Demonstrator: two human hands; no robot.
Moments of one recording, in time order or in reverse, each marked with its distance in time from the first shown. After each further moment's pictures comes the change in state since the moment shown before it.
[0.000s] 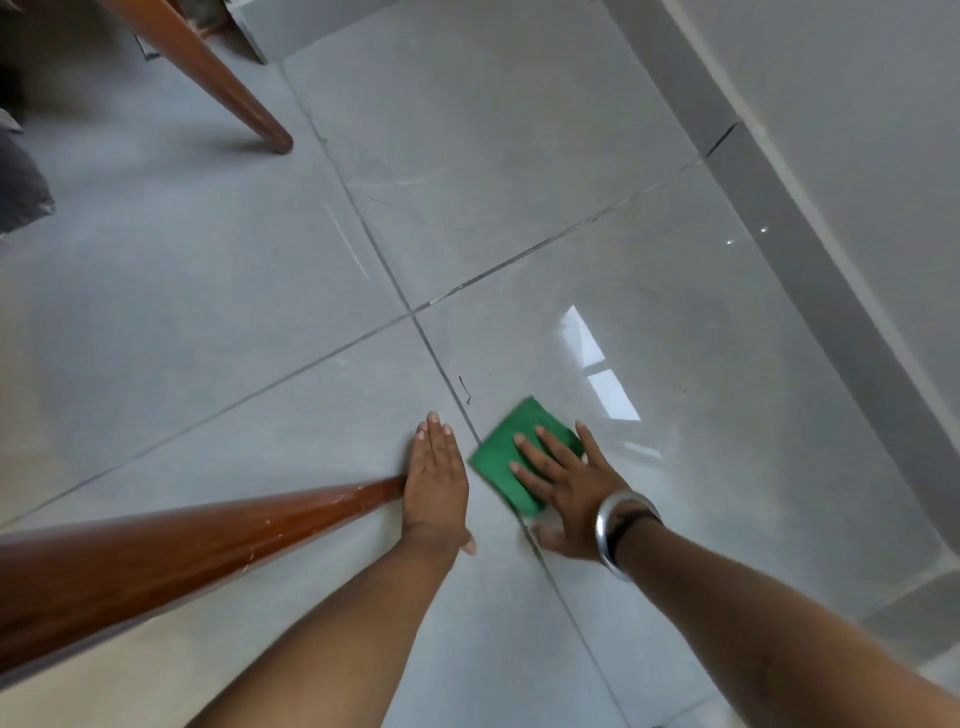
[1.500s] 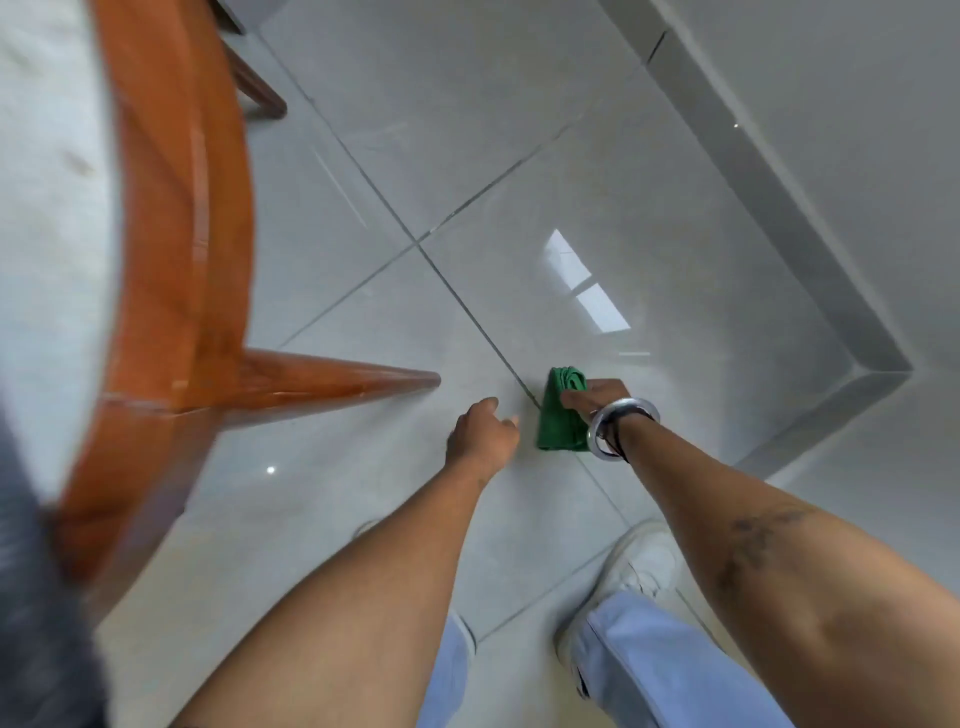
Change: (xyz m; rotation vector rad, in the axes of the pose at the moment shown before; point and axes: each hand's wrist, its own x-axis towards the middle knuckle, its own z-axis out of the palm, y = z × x) left_hand -0.141 -0.014 -0.061 -1.213 -0.268 -0.163; right_hand -0.086 -0.064 -0.078 1.571 -0.046 1.037
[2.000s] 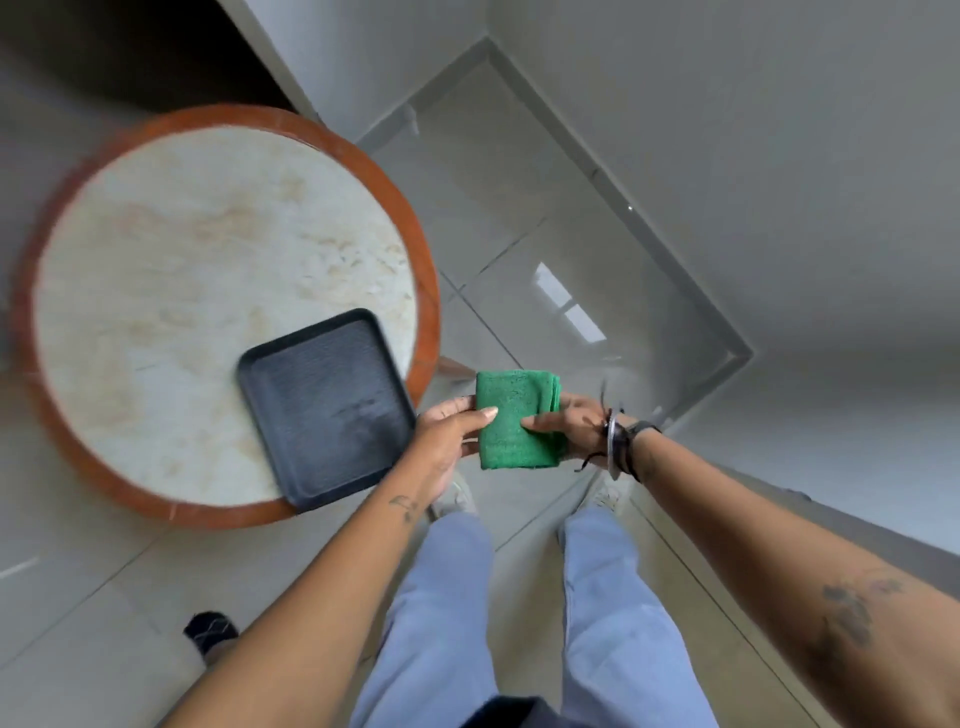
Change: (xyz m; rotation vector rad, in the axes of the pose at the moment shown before) left_hand -0.352 0.031 -0.215 -0.837 -0.229 0.084; right_hand -0.411 -0.100 -0.040 0.379 -0.471 -0.117
